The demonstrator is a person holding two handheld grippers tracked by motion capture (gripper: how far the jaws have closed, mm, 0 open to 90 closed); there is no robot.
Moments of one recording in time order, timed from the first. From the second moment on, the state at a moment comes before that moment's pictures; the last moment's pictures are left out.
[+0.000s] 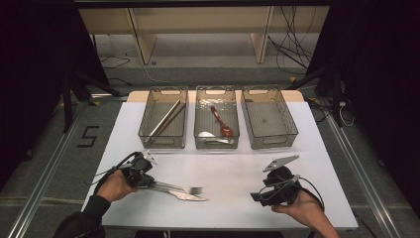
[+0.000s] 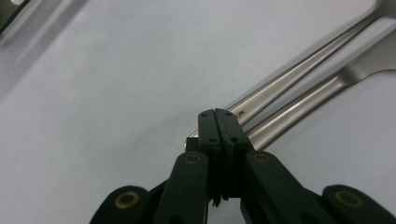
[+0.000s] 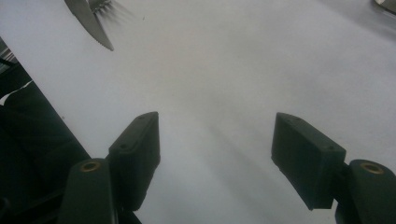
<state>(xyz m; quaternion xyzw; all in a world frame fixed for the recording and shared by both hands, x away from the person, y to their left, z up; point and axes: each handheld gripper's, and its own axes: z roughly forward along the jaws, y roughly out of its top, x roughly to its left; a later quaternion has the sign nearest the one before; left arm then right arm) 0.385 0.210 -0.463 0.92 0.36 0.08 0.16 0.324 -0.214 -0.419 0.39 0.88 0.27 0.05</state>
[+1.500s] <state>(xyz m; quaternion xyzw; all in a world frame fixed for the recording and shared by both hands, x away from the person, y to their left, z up) 0.345 0.178 -0.464 0.96 0.25 0.02 0.09 0.324 -0.214 -0.418 0.39 0.88 0.27 0.04</state>
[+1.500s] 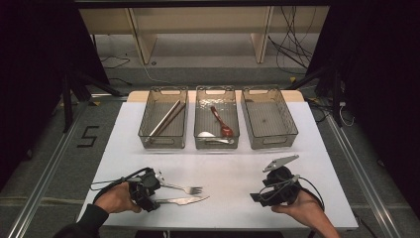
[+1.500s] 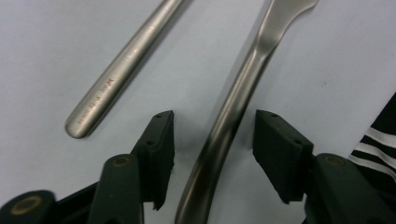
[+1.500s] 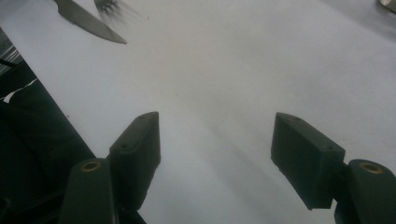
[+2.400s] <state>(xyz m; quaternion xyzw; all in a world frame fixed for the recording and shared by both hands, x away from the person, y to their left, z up) 0.339 0.172 -0.461 0.98 0.18 0.02 0.09 0.325 -0.214 -0.418 0.39 0.88 0.27 0.04</state>
